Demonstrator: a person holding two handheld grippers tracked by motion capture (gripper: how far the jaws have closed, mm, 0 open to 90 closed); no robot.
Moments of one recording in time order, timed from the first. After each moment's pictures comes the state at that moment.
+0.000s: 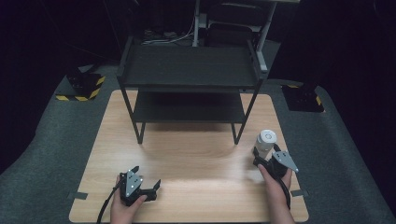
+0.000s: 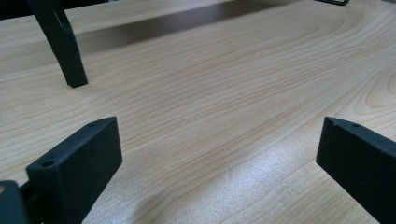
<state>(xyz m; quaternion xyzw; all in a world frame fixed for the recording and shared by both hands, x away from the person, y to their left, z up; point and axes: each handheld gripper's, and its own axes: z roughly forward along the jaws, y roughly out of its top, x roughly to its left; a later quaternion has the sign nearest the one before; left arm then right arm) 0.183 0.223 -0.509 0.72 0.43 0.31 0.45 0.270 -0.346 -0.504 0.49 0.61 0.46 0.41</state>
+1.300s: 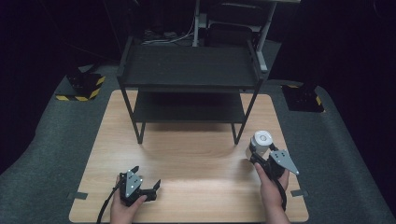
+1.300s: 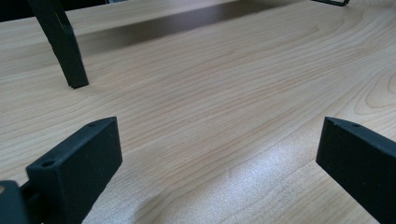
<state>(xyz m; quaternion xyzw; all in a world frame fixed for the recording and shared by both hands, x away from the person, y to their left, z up) 0.182 0.223 -0.509 0.72 0.43 0.31 0.45 0.239 -0.324 -0.466 0.45 0.60 0.52 0.41</state>
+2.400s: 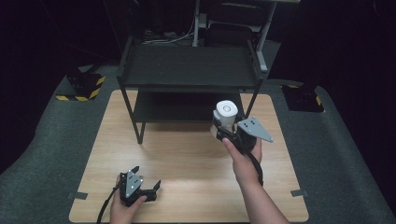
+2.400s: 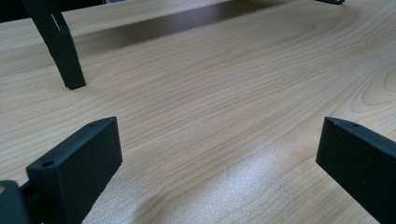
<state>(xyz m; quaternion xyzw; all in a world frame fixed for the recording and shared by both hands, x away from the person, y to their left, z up) 0.182 0.225 -0.509 0.72 0.42 0.31 0.46 0.282 -0.239 -0.361 0.37 0.63 0.58 0.35</state>
